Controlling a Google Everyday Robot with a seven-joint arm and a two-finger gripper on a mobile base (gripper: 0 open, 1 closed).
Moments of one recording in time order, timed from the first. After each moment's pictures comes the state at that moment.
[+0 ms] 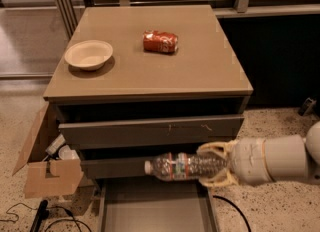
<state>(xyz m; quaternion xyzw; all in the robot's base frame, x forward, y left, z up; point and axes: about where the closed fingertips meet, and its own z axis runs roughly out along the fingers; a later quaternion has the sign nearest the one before) 0.392 -0.116 0.741 -0.70 0.58 0.12 0.40</state>
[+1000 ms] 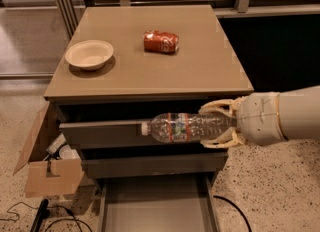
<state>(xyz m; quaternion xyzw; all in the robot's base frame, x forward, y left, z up) 0.430 -0.113 0.854 -0.71 0.55 0.07 0.44</state>
